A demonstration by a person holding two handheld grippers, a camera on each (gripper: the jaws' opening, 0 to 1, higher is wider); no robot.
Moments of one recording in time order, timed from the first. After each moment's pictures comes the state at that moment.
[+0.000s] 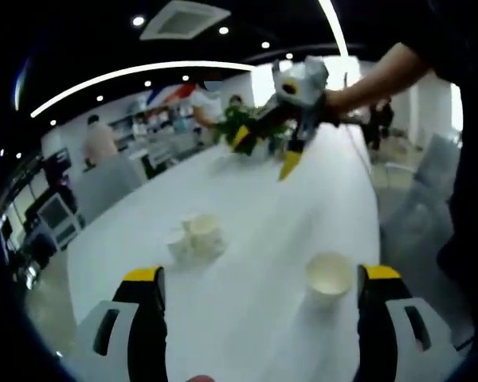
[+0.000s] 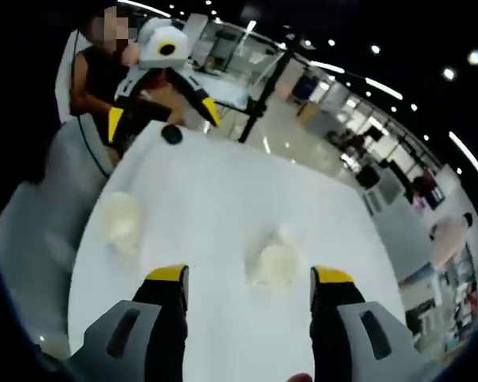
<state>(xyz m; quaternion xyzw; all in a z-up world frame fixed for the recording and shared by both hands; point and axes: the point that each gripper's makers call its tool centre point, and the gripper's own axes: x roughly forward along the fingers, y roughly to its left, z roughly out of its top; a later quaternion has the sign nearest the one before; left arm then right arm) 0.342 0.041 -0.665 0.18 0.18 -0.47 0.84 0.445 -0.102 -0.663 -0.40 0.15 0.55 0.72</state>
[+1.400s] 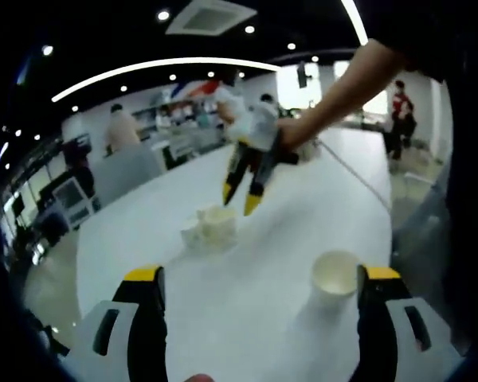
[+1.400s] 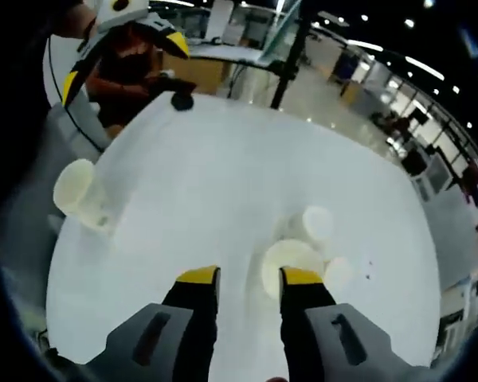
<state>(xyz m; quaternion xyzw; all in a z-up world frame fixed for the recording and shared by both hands) 0.342 0.052 -0.672 0.15 0.19 -0.42 0.88 0.514 -0.067 -0.763 -0.40 0.24 0.61 0.64</state>
